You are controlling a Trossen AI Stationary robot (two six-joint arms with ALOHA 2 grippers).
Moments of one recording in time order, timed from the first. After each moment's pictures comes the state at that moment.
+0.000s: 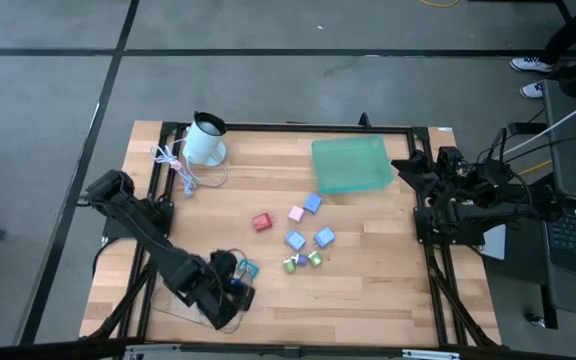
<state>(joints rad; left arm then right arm) -0.72 1.69 1.45 -1.04 -0.29 -1.94 0.06 0.28 0.47 0.11 0.18 0.60</state>
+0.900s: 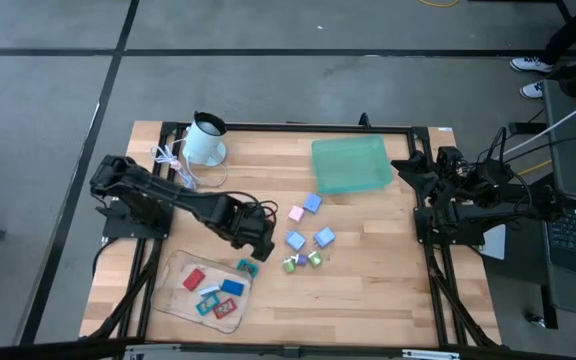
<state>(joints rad) -0.27 1.64 1.27 -0.94 0.03 -1.33 0.06 0.28 0.47 0.11 0.18 0.61</state>
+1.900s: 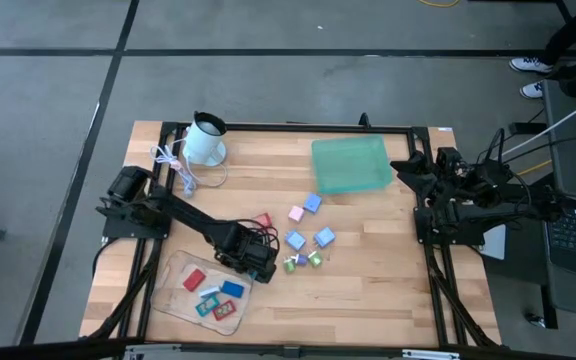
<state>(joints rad) -0.36 1.81 1.12 -0.63 0.15 -1.54 0.06 0.28 0.47 0.10 0.17 0.59</state>
